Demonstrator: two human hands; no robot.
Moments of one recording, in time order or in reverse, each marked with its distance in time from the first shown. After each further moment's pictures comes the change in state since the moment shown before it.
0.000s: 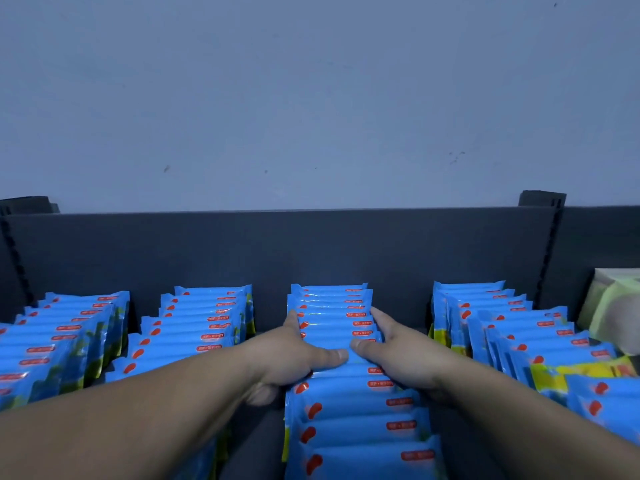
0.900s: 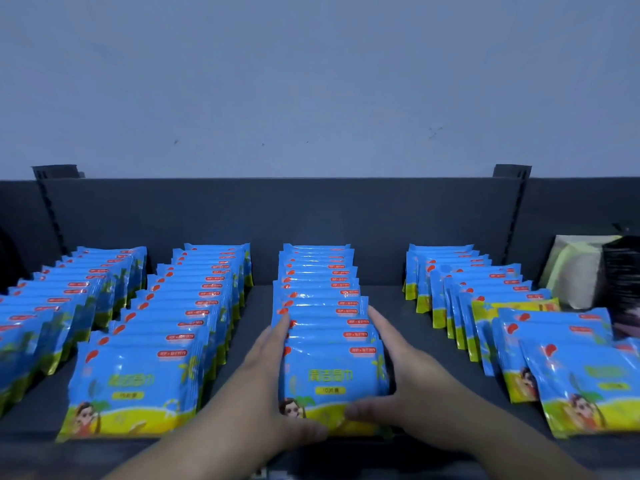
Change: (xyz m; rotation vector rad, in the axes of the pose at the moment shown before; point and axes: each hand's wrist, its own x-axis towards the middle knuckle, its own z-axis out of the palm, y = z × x) left_hand -0.123 -0.073 0.052 0.690 0.259 0.309; right_hand -0.131 0.042 0.014 -0.184 -0.077 -0.205
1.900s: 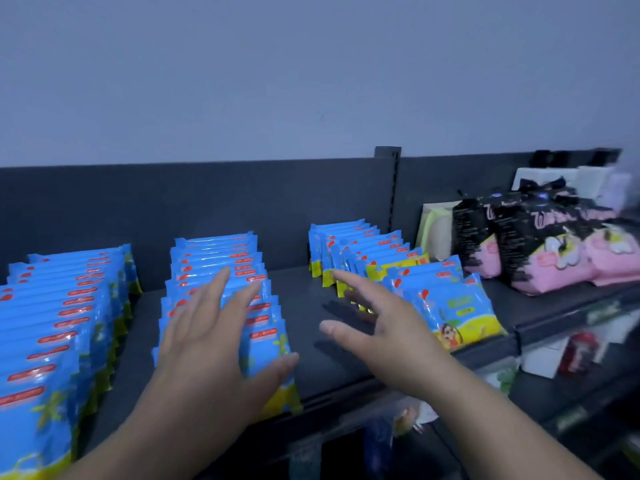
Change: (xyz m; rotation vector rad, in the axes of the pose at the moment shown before) left_hand 0.019 0.036 0.022 0.241 0.283 0.336; right_hand -0.042 0.009 -0.019 -0.166 0.607 -0.016
